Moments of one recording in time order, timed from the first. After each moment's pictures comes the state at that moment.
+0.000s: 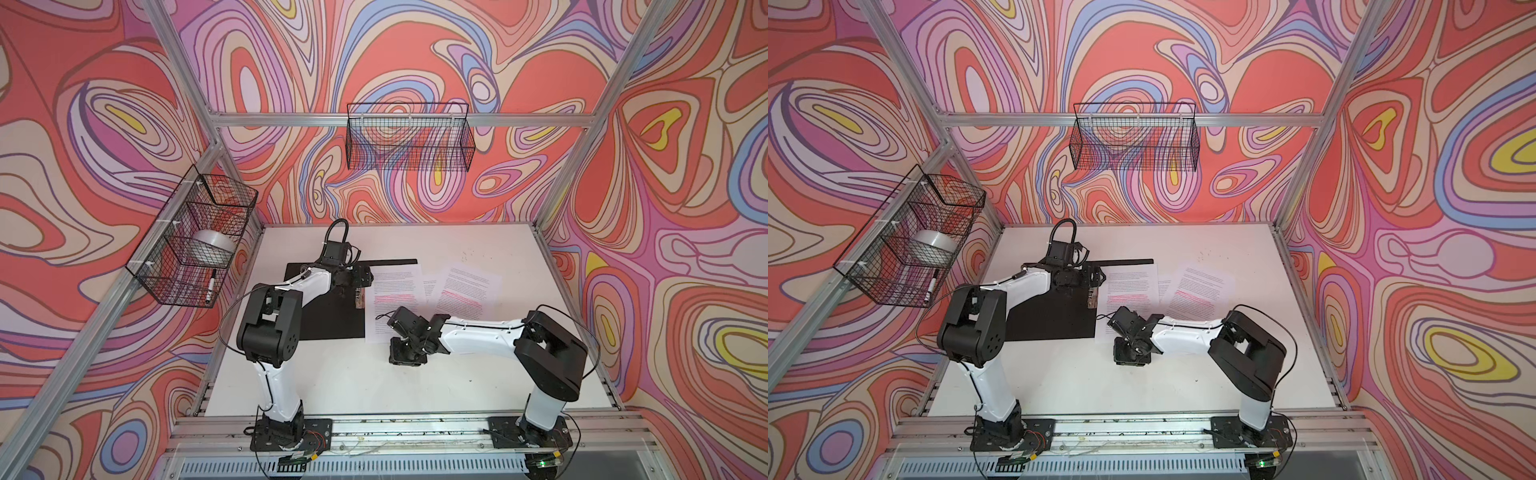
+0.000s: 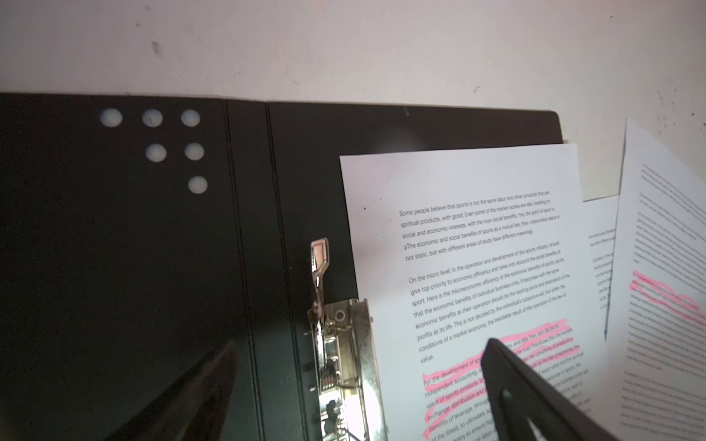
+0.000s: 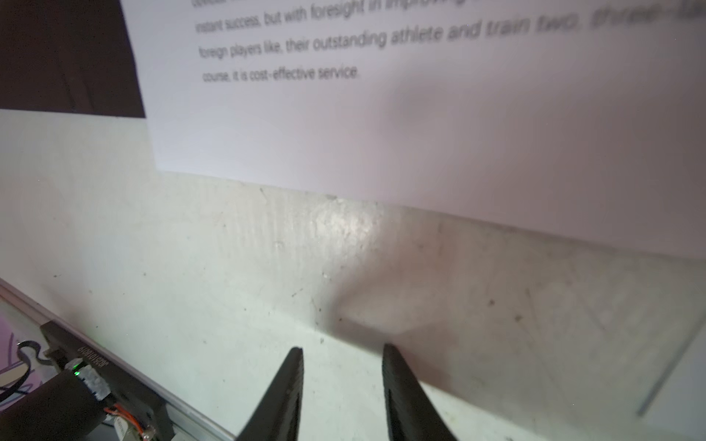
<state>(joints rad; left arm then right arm) -0.23 1.89 1.21 -0.24 0.22 -0.33 0.97 1.80 1.06 -0.44 -0.18 0.97</state>
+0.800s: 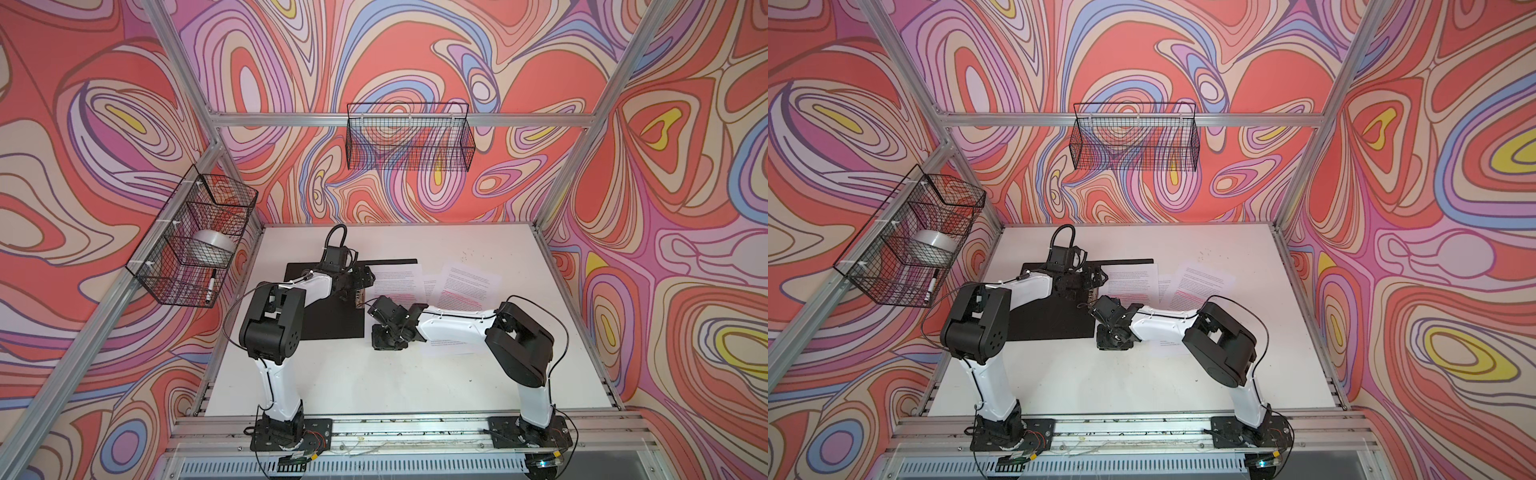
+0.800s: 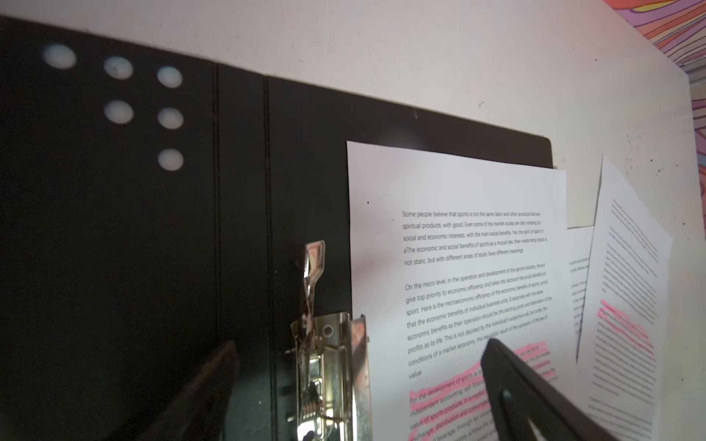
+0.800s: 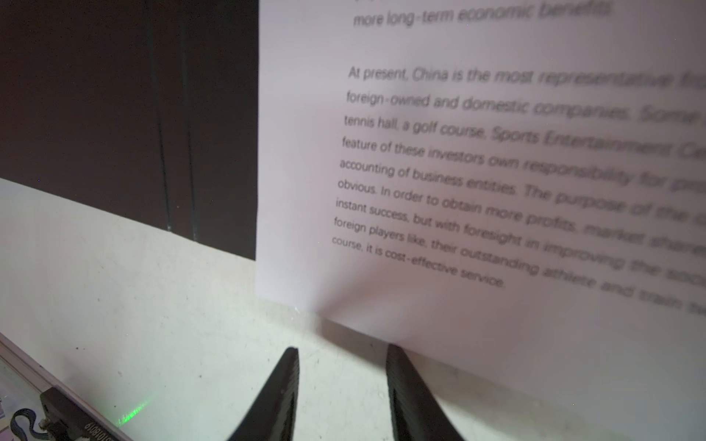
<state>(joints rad) -0.23 1.92 1.15 -0.12 0.27 -0.47 0.97 1.99 1.31 -0.46 -0.10 0.90</state>
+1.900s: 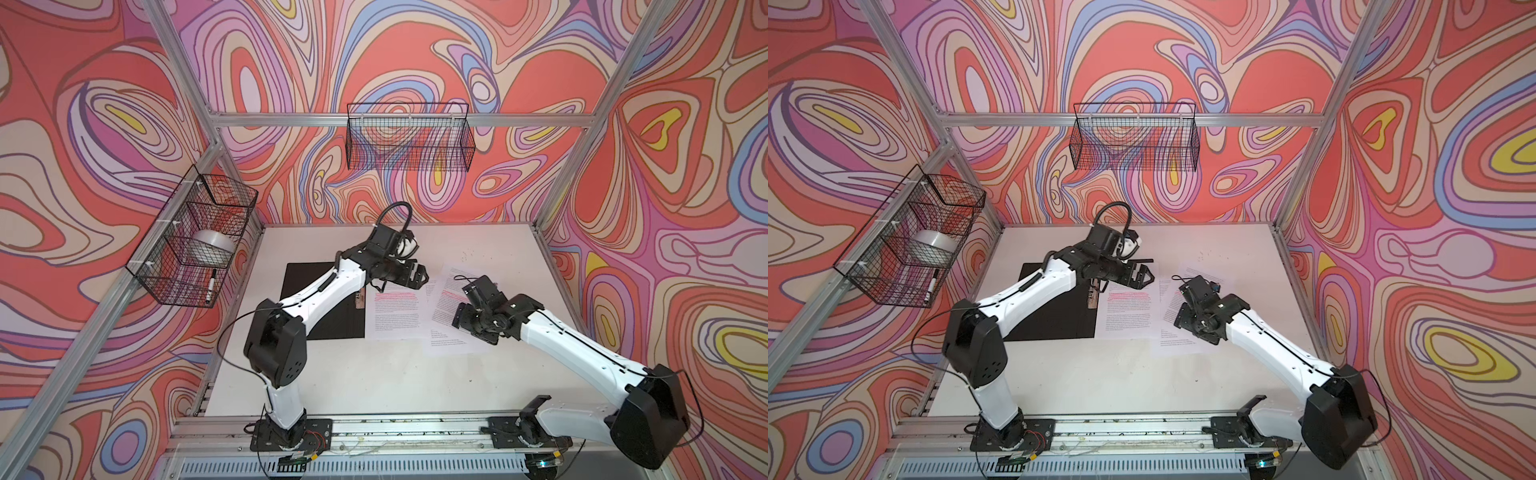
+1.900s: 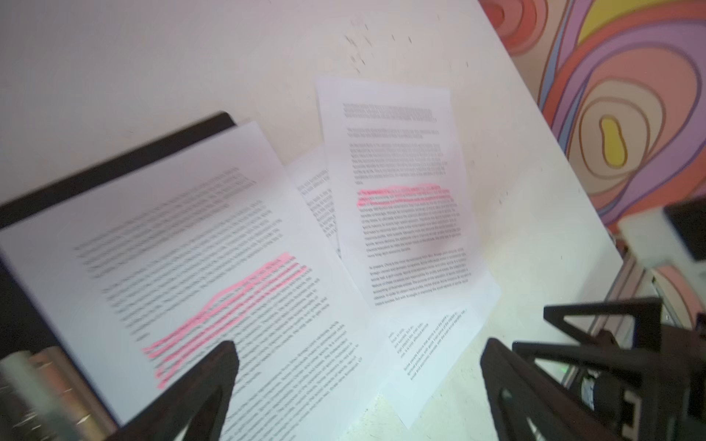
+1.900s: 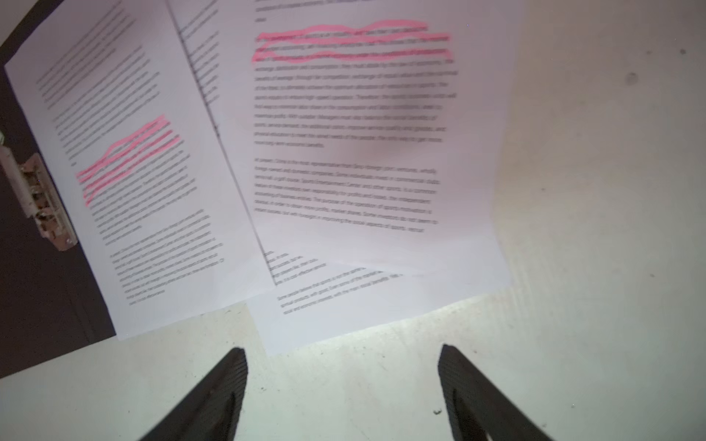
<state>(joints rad) -0.64 1.85 1.56 -0.61 0.31 -0.24 0.49 1.20 0.88 -0.85 0.07 0.95</state>
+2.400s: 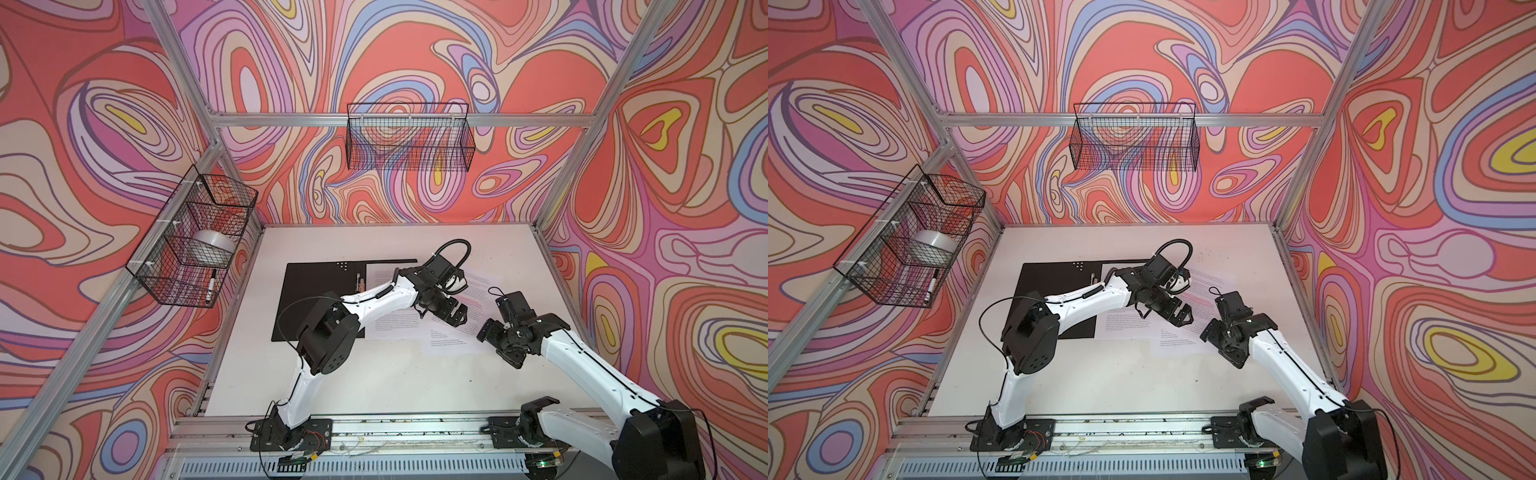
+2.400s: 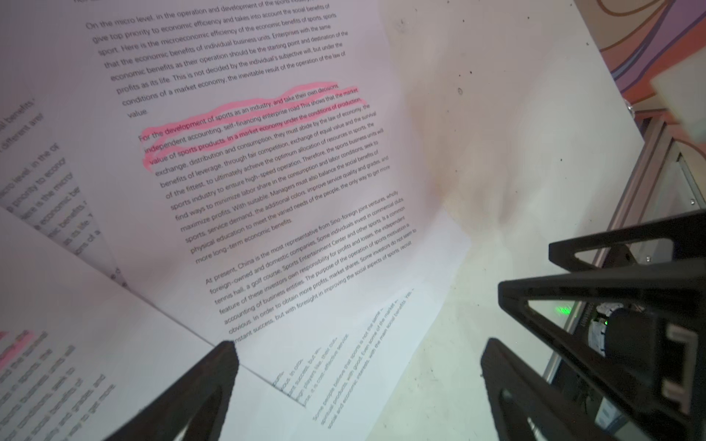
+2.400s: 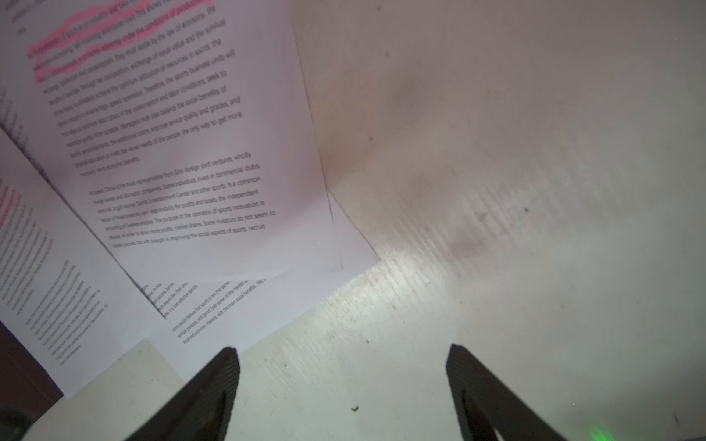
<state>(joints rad) -0.86 2.13 1.74 -0.63 0.30 -0.23 0.23 1.10 0.66 -0.85 -0.06 0.93</state>
